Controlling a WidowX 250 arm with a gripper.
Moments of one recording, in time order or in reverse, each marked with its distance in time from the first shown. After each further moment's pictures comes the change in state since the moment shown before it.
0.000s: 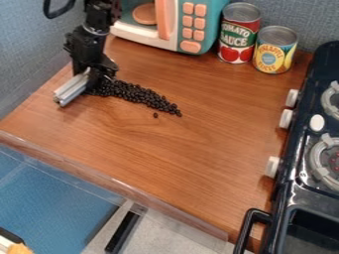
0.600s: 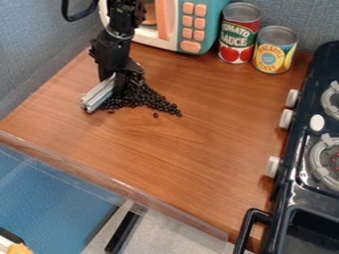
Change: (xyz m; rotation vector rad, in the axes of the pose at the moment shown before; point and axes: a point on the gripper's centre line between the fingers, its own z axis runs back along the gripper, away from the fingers) arm -0.009 0.039 0.012 0.069 0.052 -0.019
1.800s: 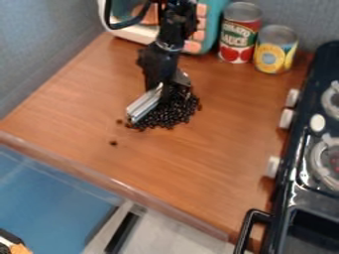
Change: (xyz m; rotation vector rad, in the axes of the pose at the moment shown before) arm -0.019 0.078 0.018 0.033 0.080 -0.100
